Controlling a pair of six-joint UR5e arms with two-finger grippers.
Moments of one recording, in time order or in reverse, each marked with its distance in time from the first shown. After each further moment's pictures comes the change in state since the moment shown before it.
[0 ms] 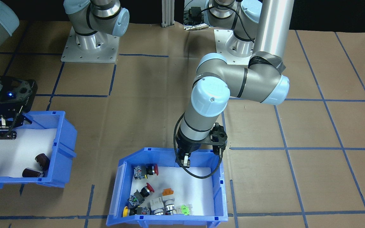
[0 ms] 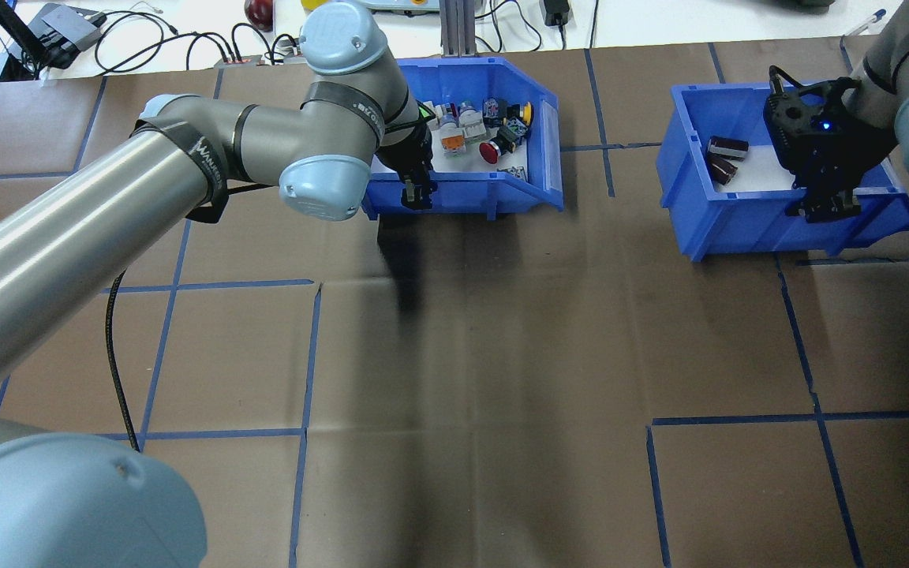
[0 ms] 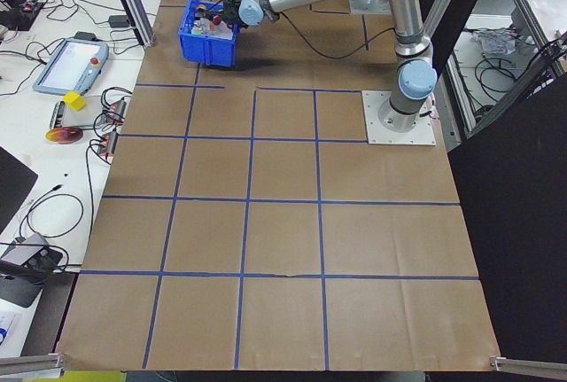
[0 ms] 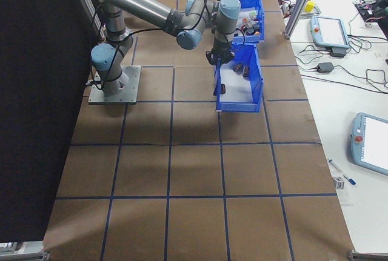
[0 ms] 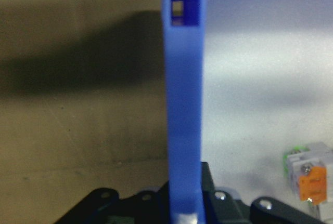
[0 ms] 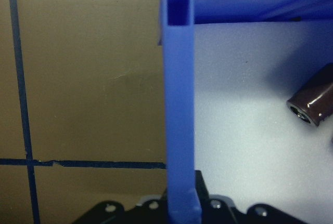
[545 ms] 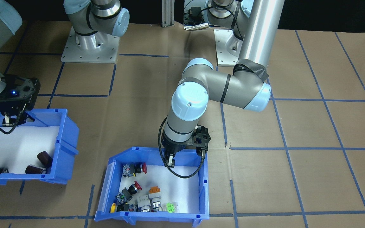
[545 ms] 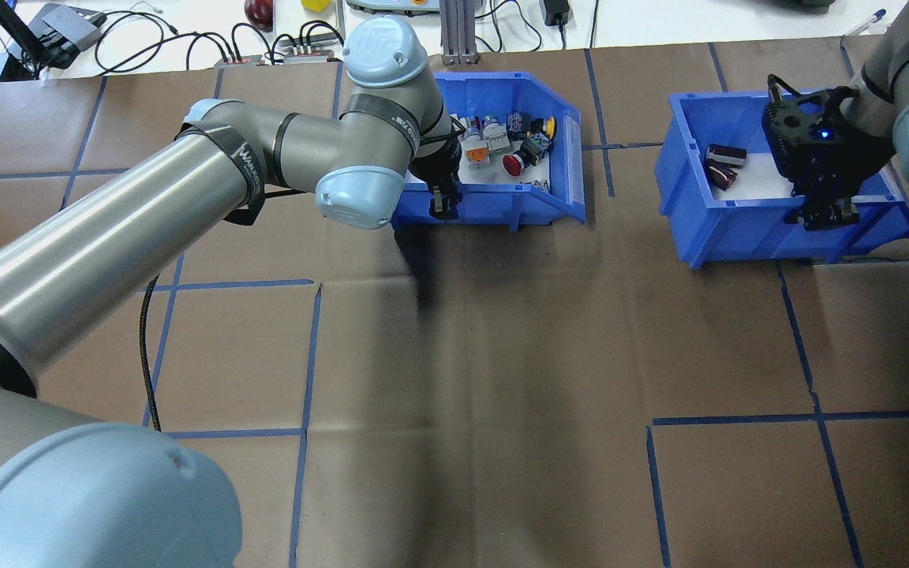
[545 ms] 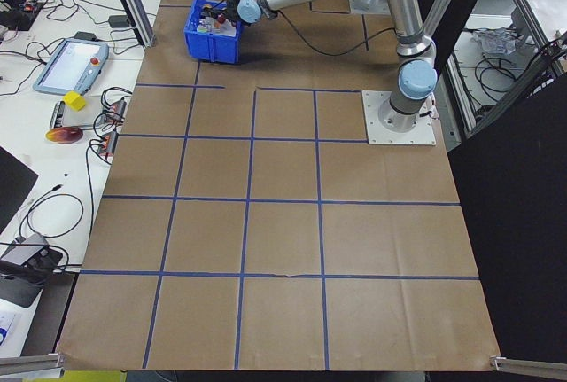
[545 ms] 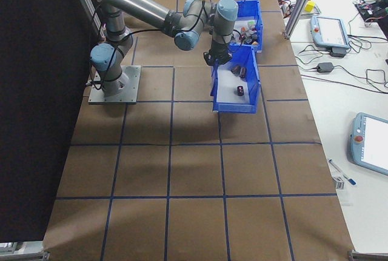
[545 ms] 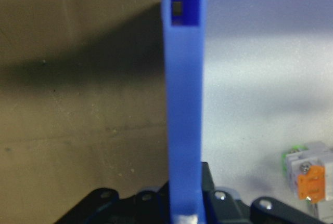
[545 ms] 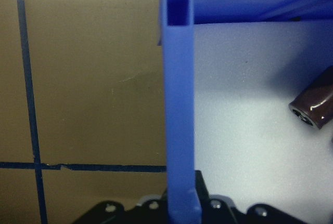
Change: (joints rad) left arm -0.052 -0.047 0.019 0.010 0.001 -0.040; right arm 0.001 -0.021 0.029 -0.002 -0.002 0.008
